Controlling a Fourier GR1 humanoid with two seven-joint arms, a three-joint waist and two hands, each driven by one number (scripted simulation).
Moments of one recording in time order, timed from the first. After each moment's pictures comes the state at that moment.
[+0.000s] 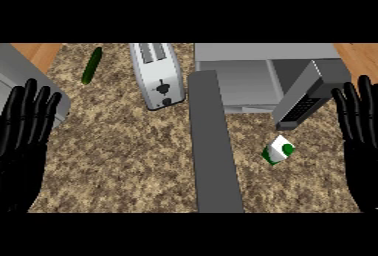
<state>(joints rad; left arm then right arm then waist) 0.00 0.10 0.02 -2.10 0.02 -0.03 0.04 -0.02 -0.10 0.02 -2.10 -0.01 -0.02 0.00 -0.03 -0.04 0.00</state>
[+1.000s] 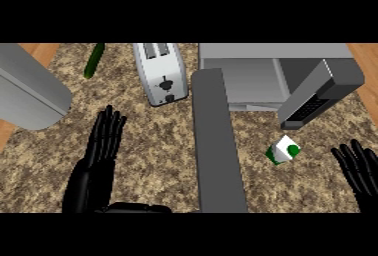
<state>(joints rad) 0.12 0.00 -0.31 -1.93 -0.02 0.17 -0.13 0.35 -0.20 -0.11 -1.97 -0.24 0.39 -0.25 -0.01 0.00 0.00</state>
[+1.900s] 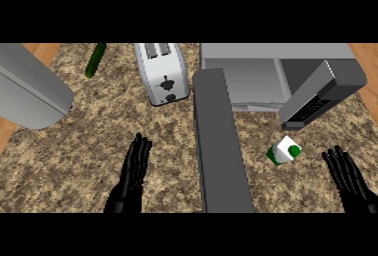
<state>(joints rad) 0.23 0.01 -0.55 -1.84 -0.04 0.35 -0.31 0.27 -0.15 -0.19 -1.58 -0.02 0.41 -0.57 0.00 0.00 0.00</state>
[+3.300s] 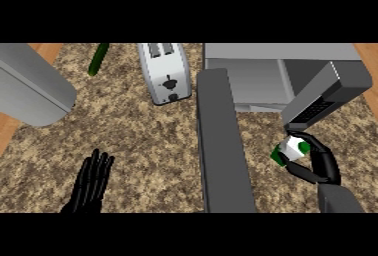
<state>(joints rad) 0.38 0.20 -0.39 -1.89 0.19 0.15 -0.43 -0.35 -0.23 -0.32 -0.47 0.18 0.11 -1.02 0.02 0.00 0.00</state>
